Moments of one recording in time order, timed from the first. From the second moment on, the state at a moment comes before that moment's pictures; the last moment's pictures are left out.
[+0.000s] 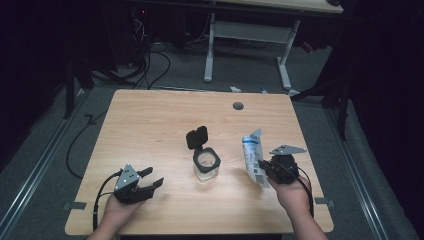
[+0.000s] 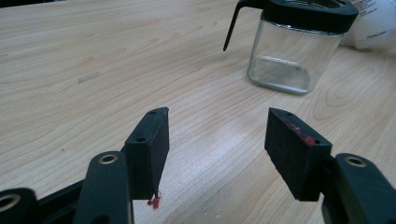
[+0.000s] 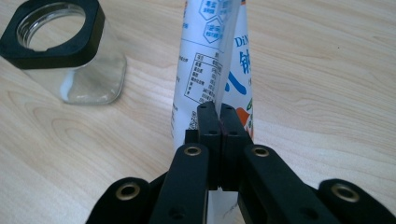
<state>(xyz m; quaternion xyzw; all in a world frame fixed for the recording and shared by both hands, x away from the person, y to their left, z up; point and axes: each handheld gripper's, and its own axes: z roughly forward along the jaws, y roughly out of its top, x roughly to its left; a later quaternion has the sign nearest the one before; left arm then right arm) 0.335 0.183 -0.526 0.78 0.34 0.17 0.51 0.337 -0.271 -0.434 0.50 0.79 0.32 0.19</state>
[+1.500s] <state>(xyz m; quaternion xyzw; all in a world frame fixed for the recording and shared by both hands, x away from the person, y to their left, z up) 0.334 0.176 -0.525 0.77 0.32 0.17 0.51 0.348 -0.256 -0.401 0.48 0.85 0.18 0.13</state>
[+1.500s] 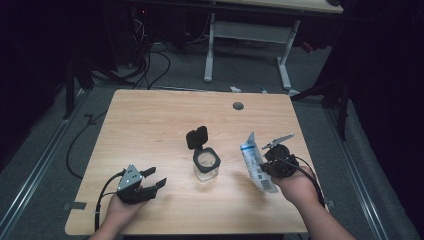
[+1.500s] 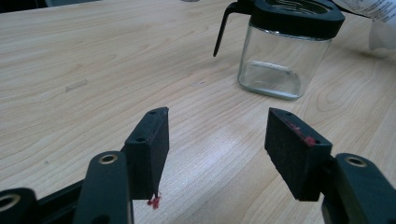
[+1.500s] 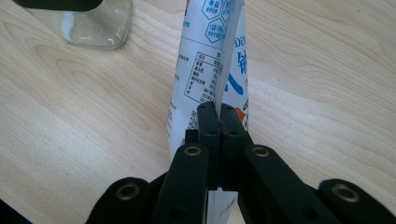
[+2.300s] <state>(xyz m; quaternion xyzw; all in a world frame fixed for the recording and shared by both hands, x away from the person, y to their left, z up) 0.328 0.169 -0.523 0.77 0.32 0.16 0.52 0.349 -0.254 -0.397 0.47 0.86 0.16 0.11</state>
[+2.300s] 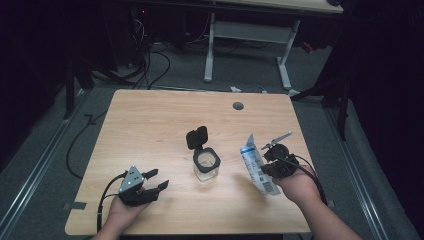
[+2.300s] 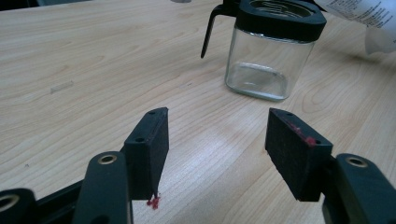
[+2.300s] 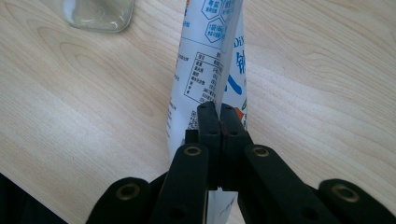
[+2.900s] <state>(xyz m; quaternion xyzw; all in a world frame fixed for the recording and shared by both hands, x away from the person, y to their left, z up) 0.302 0.118 -0.519 0.79 0.27 0.14 0.53 0.353 -0.243 -0.386 0.45 0.87 0.15 0.10</state>
